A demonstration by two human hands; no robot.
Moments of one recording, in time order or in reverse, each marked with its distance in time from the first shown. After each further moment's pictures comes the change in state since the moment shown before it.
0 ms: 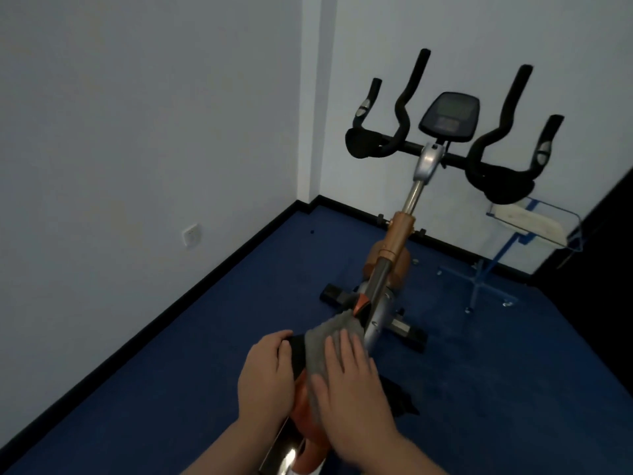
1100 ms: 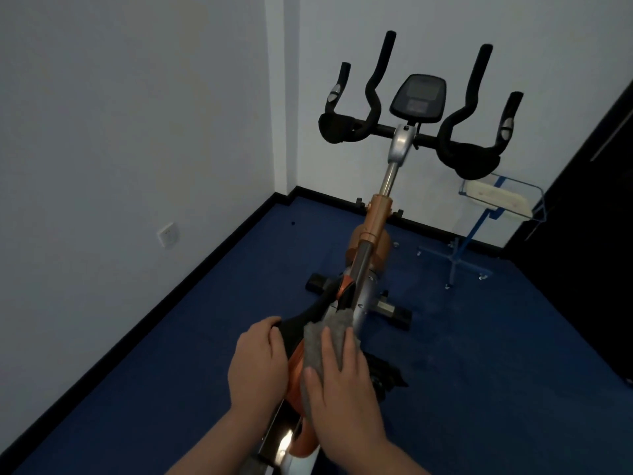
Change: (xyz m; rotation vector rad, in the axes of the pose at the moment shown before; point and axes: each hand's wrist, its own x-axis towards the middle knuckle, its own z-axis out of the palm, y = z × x) left_hand -0.001 -0.005 0.001 0.129 -0.024 0.065; right_hand -0.029 -0.014 0.022 0.199 0.057 0.181
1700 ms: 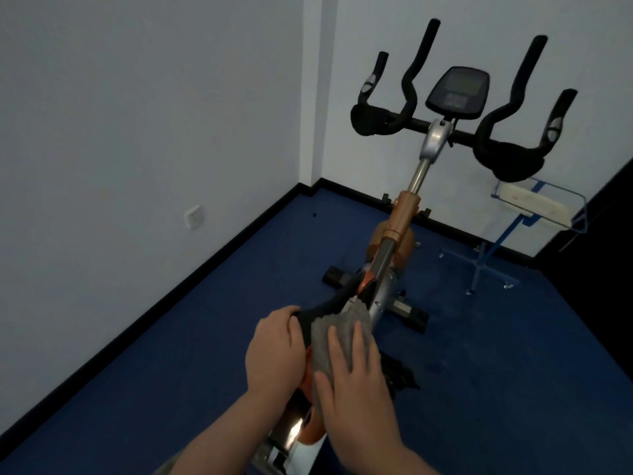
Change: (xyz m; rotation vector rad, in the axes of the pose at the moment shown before) left_hand -0.002 0.000 0.000 -0.012 0.017 -0.017; right_hand -0.003 0.007 0.011 -0.104 -0.015 -0.116
